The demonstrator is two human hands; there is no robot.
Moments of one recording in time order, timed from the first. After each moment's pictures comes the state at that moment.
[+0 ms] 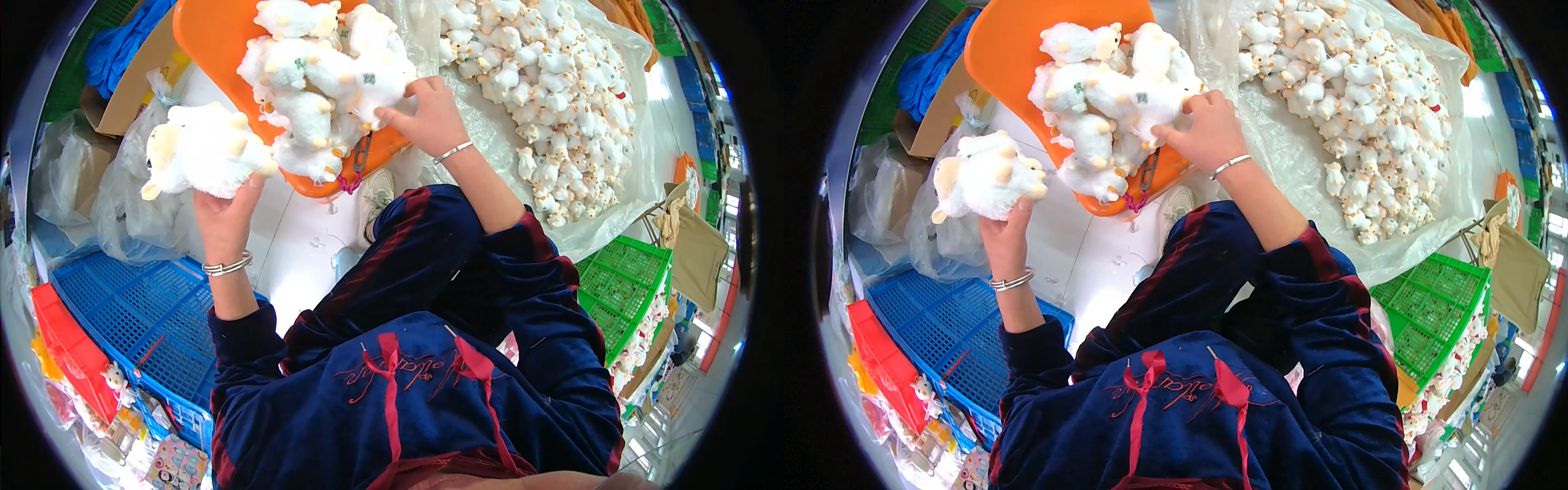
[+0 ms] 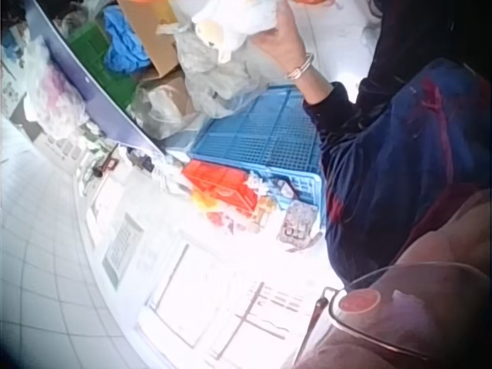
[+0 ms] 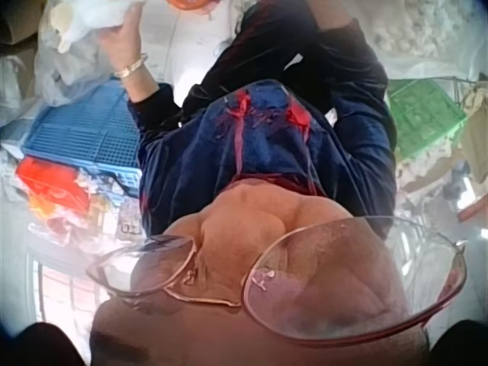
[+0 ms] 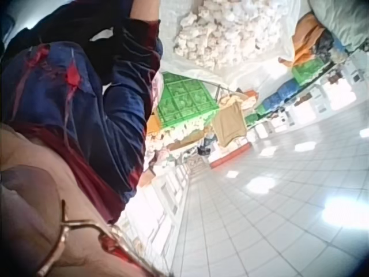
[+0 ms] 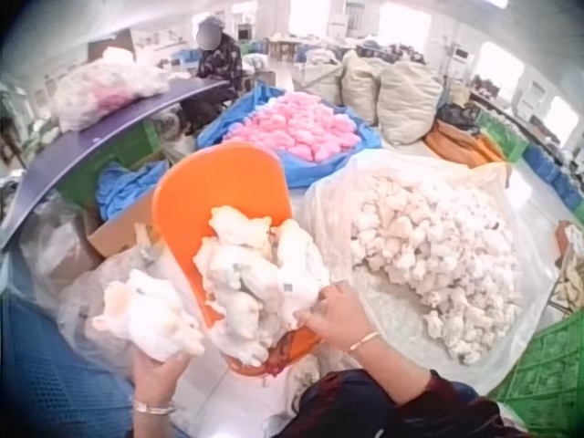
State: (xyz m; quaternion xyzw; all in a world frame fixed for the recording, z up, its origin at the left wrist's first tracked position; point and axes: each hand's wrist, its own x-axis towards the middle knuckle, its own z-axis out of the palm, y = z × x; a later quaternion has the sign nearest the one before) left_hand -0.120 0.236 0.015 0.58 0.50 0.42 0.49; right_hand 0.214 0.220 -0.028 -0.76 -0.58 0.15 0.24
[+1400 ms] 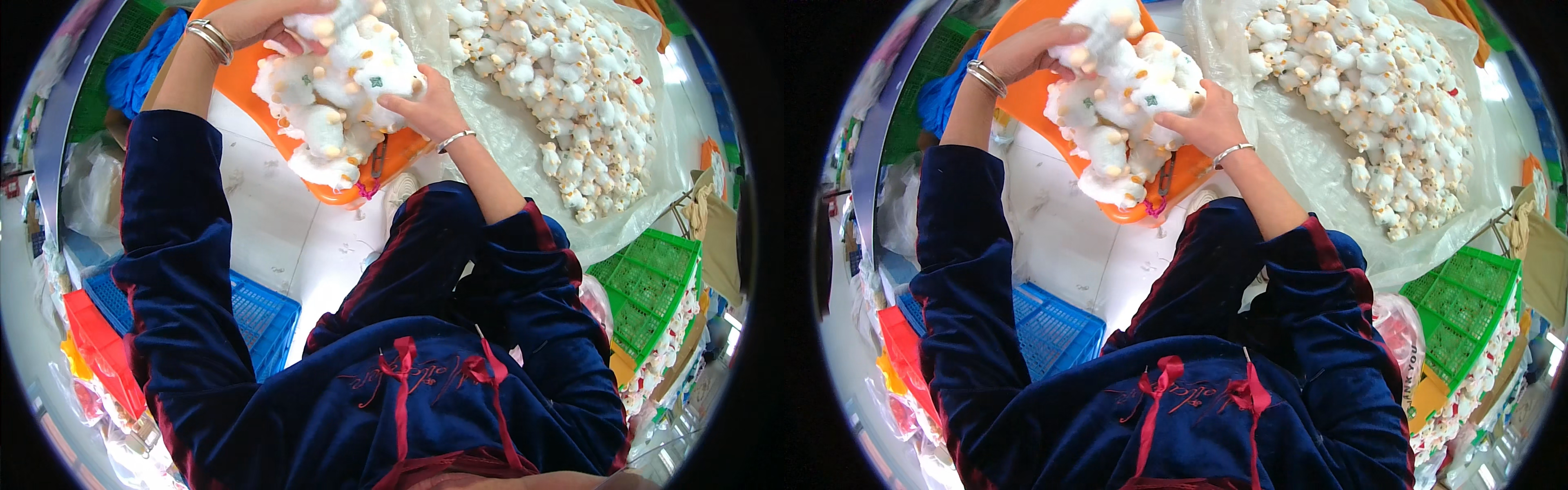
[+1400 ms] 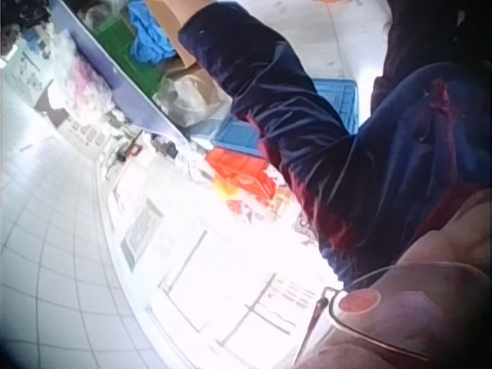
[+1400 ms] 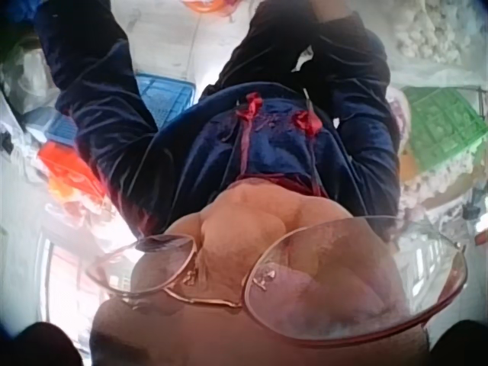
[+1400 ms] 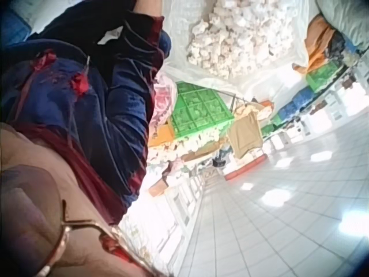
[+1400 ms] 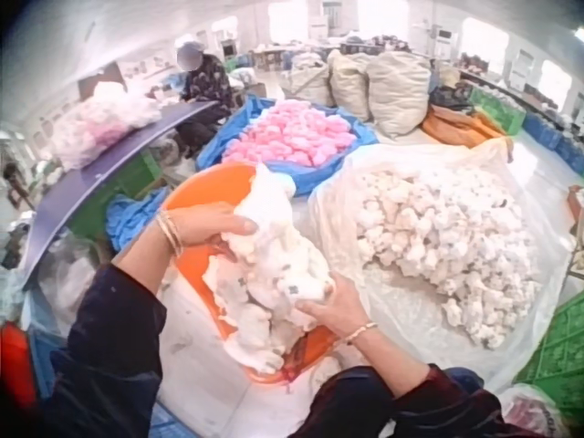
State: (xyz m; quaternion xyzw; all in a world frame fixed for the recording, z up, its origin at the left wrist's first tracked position) left_hand 0.013 0.467 0.112 0.80 0.30 0.01 0.52; right_hand 0.219 0.248 -0.056 -0.75 -0.46 0.29 0.37
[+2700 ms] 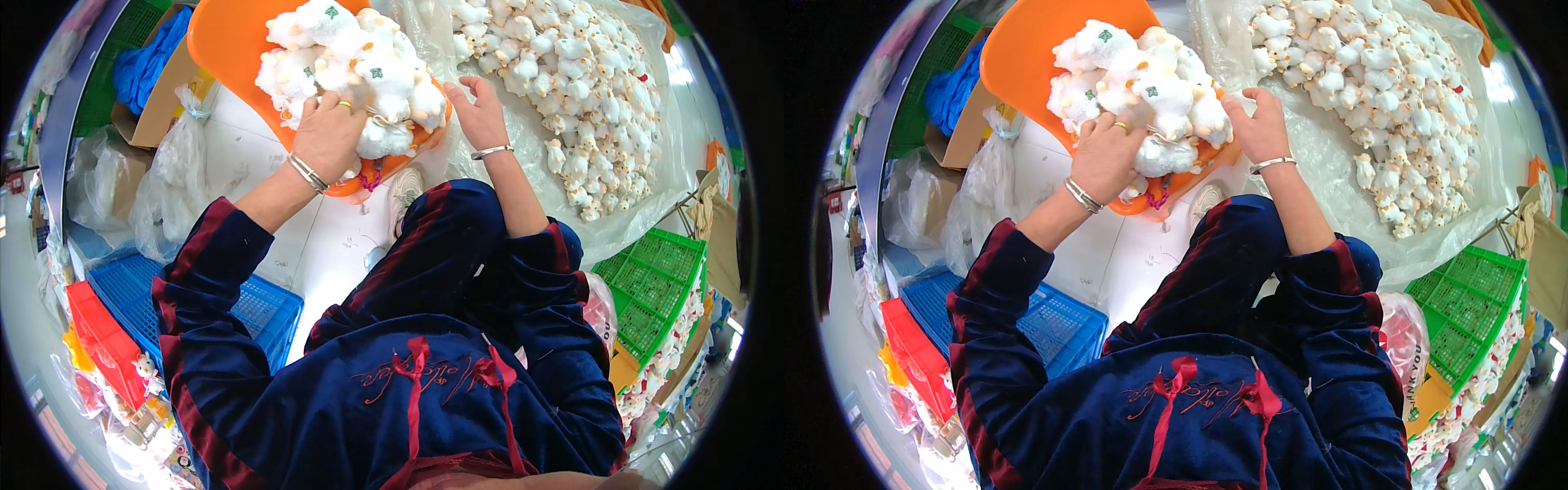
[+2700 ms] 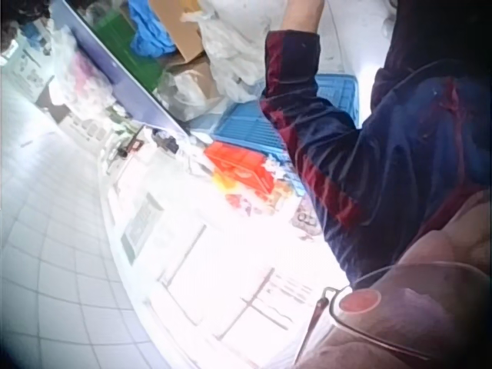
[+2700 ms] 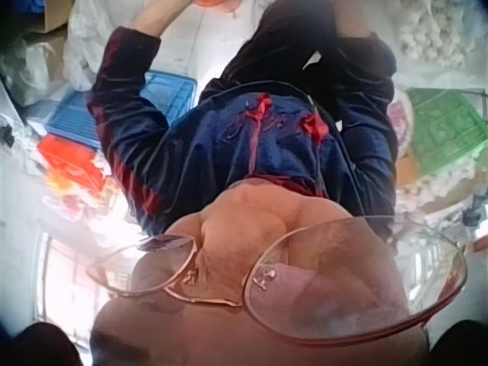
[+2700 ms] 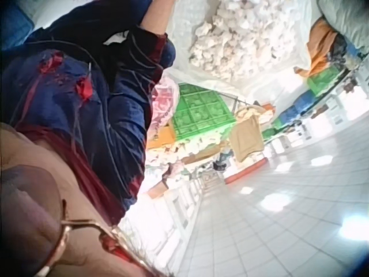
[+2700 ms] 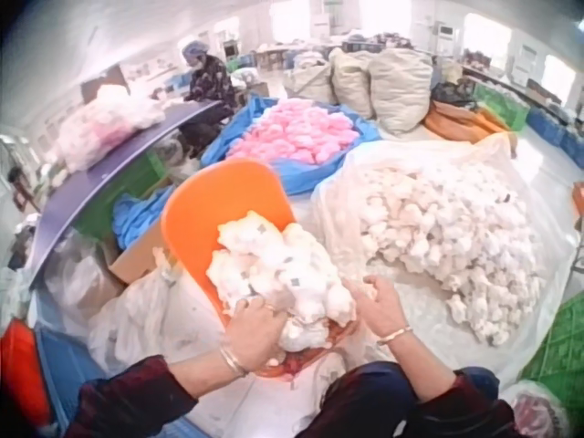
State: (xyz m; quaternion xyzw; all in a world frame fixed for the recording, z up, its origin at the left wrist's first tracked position) left_hand -0.001 0.283 0.011 0.96 0.26 0.01 0.00; right_hand 0.254 0.194 -0.054 -0.78 -0.41 0.18 0.44
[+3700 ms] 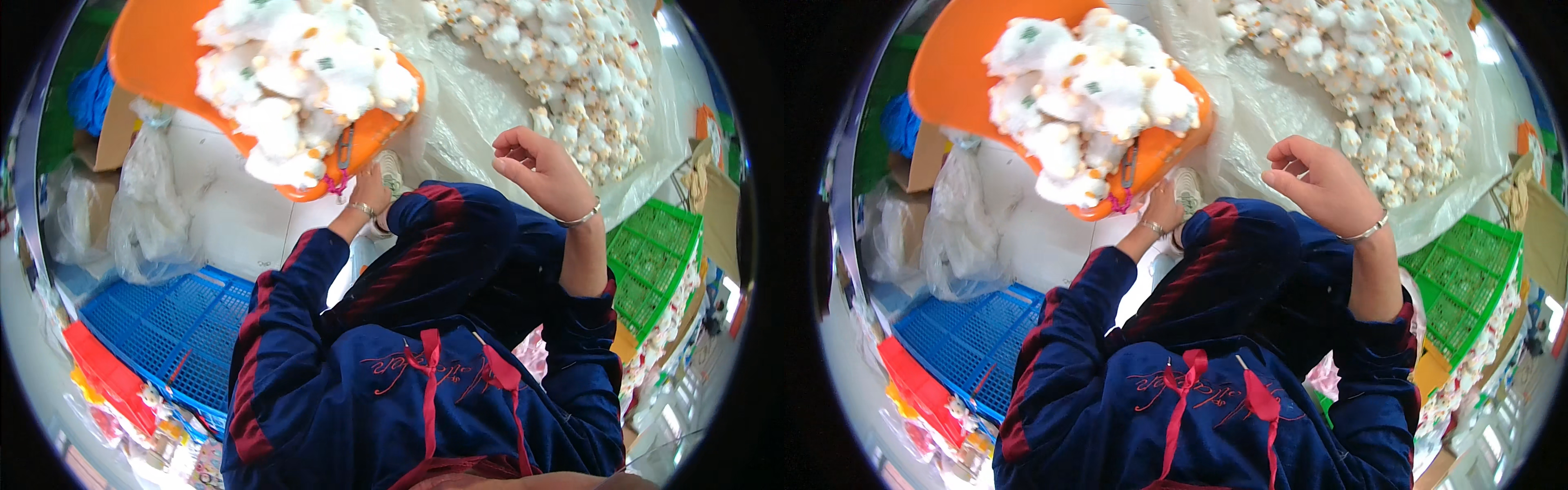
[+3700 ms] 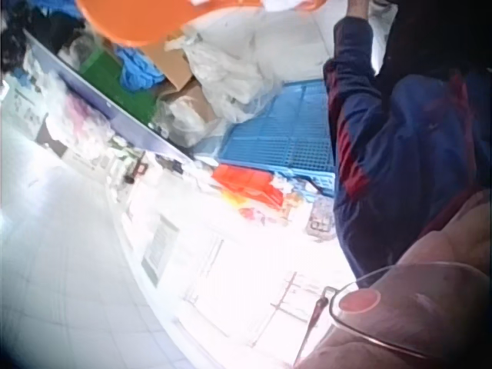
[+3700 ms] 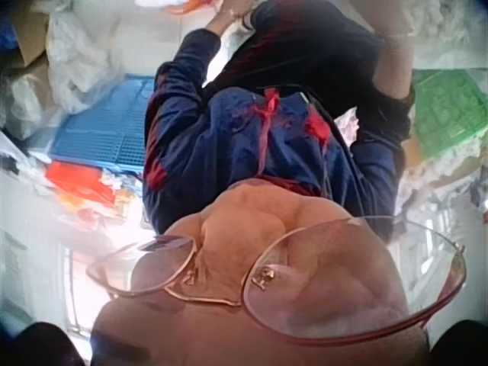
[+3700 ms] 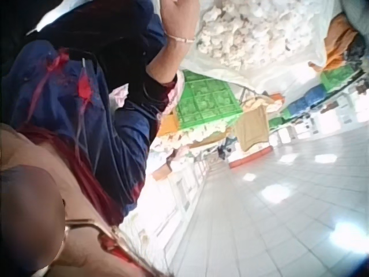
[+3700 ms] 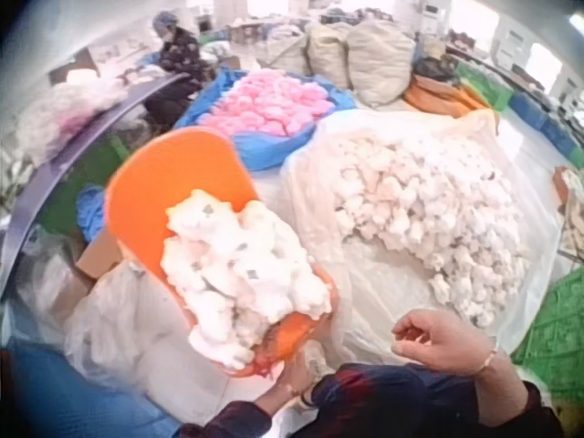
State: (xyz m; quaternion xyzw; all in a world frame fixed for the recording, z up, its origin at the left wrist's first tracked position) left_hand 0.034 0.158 -0.273 0.82 0.42 -0.09 0.37; right_hand 0.305 0.079 0.055 -0.73 -0.45 0.44 0.25
